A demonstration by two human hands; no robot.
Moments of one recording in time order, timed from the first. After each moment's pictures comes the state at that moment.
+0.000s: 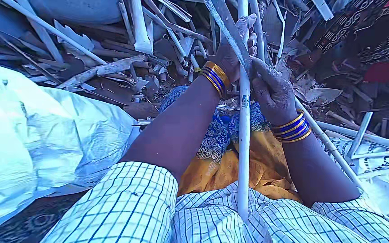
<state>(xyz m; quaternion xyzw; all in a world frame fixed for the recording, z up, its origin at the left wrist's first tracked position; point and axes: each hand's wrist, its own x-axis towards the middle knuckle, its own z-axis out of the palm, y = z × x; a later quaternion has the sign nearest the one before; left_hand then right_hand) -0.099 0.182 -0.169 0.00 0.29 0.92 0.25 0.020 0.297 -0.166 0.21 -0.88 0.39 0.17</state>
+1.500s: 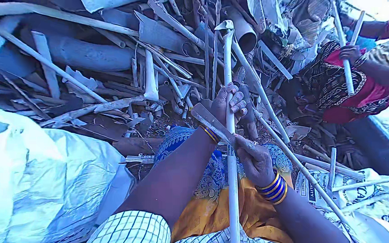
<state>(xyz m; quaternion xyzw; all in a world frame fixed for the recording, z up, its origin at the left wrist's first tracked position) -0.088 0.170 -0.177 0.14 -0.02 0.95 0.28 0.055 0.275 -0.171 0.23 -0.86 0.41 0.20</state>
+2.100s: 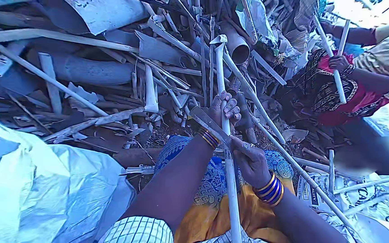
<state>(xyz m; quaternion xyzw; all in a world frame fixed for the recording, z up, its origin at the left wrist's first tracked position) -0.096 0.168 -0.177 0.14 -0.04 0.95 0.27 0.047 0.268 -0.167 0.21 -0.87 0.39 0.22</state>
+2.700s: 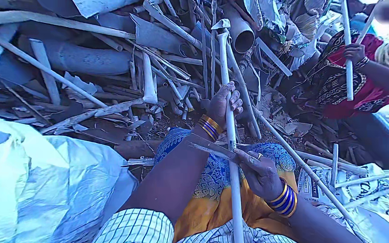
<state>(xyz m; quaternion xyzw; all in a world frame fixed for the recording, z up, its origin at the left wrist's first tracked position) -0.091 0.167 -0.163 0.05 0.17 0.95 0.26 0.081 0.283 -0.170 0.24 -0.90 0.31 0.20</state>
